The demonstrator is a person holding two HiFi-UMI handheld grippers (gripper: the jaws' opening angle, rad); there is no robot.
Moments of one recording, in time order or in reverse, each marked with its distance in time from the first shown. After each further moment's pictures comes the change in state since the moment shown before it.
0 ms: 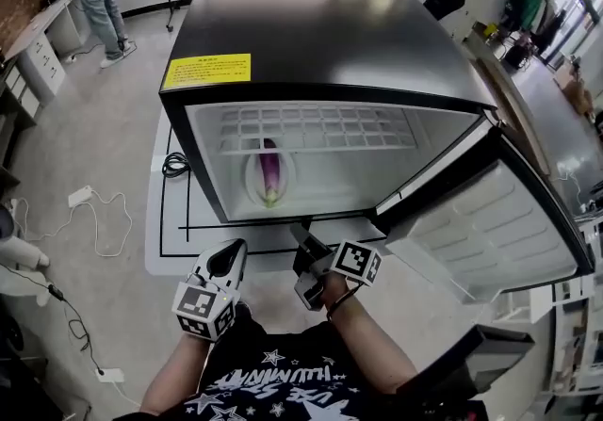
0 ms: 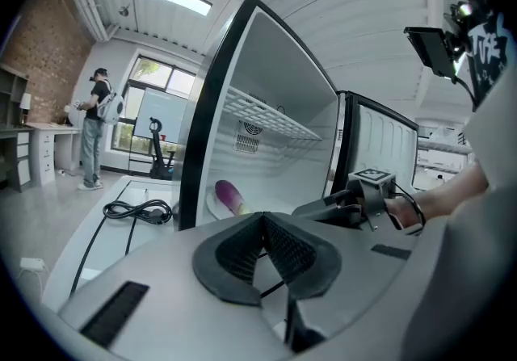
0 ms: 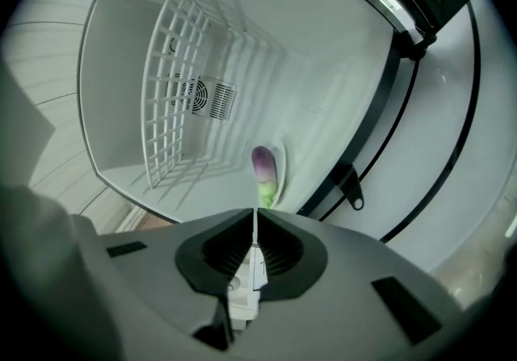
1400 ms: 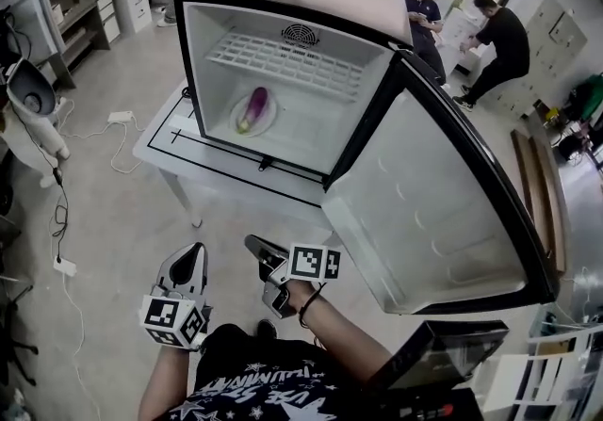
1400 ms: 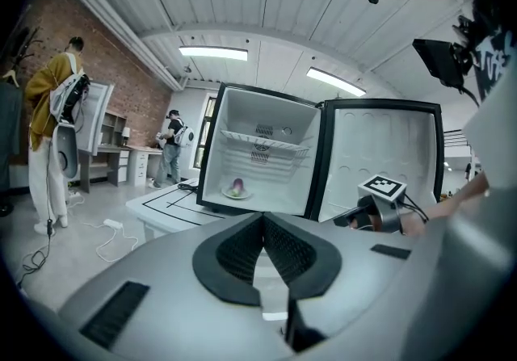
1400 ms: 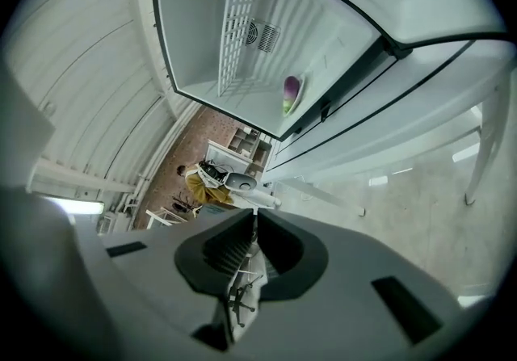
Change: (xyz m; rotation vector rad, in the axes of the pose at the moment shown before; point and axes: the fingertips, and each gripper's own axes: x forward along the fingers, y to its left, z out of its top) left arm -0.105 -0.243 -0.059 -0.119 -0.171 0.569; right arm -0.213 -0.018 -0.080 -0.254 0.635 0.205
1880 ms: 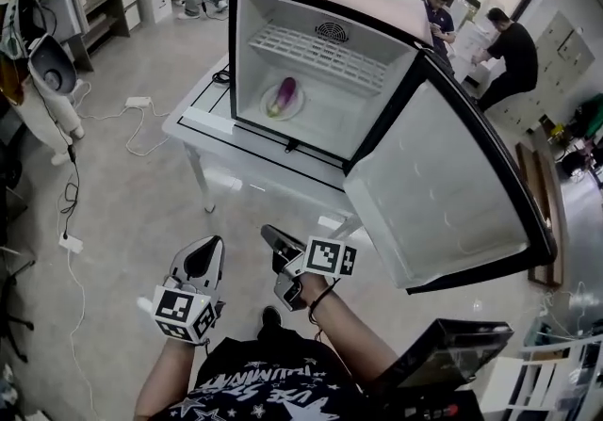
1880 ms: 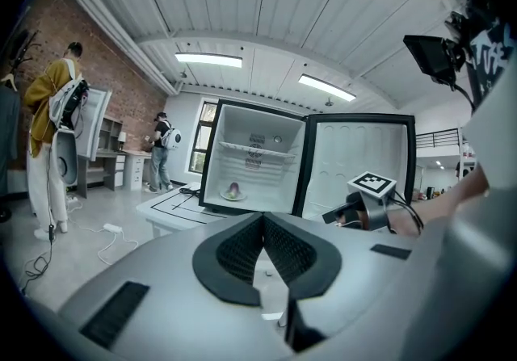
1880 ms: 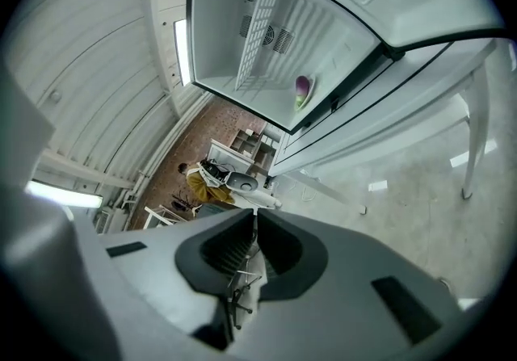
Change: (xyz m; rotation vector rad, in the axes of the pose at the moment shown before) left arm -0.079 -0.011 0.004 0.023 -0.021 -0.042; right arm -0.013 0.044 -0.050 -0.033 -0.035 -0.016
